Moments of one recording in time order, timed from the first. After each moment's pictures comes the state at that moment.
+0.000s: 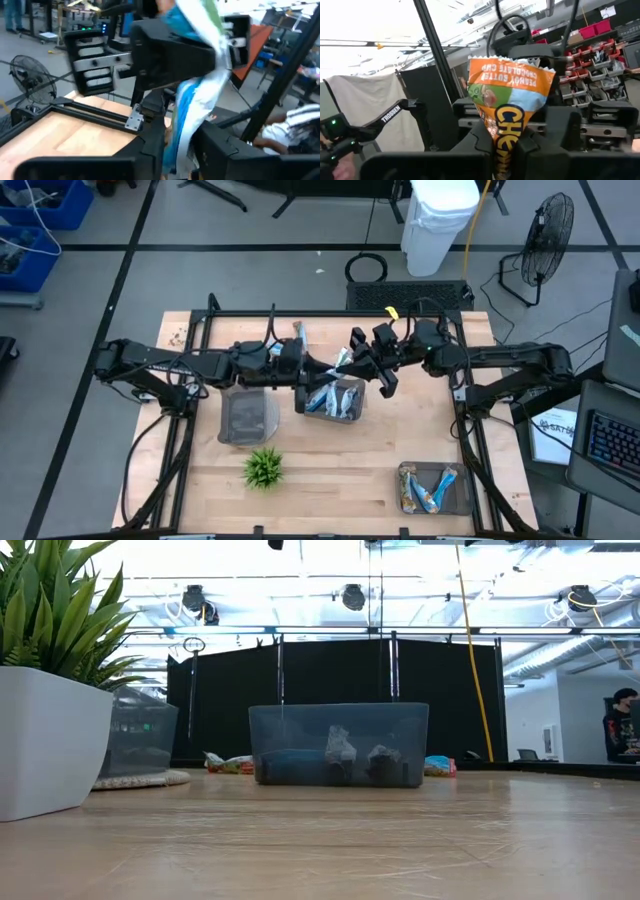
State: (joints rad) left arm -0.06 1.41 1.17 0.22 -0.11 -0.28; right arm -0.12 1.31 0.98 0.63 -0.45 0.48
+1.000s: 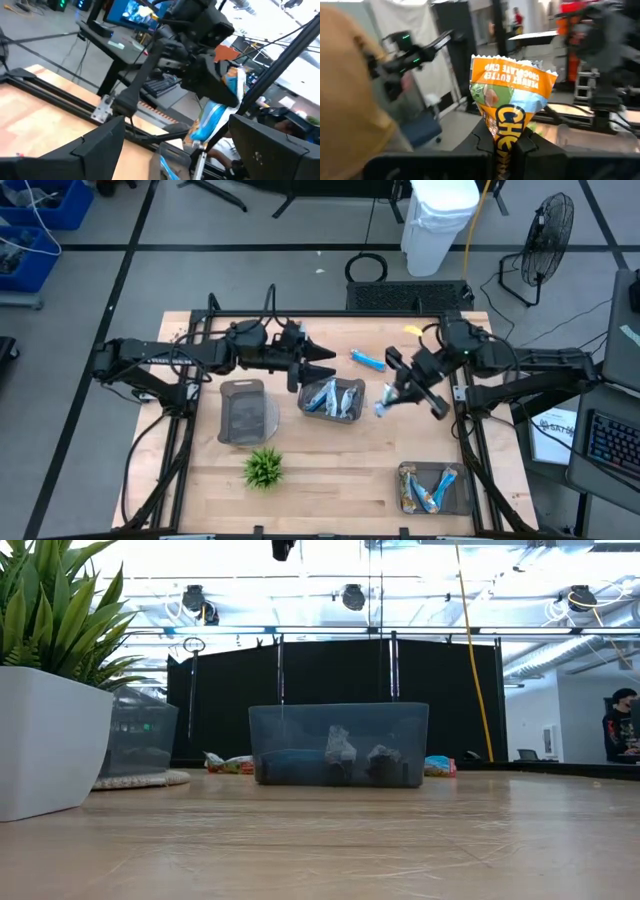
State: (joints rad) left arm 0.07 1.39 1.17 0.23 0.16 -0.57; right arm -0.04 0.99 0.97 0.02 -0.63 0.18
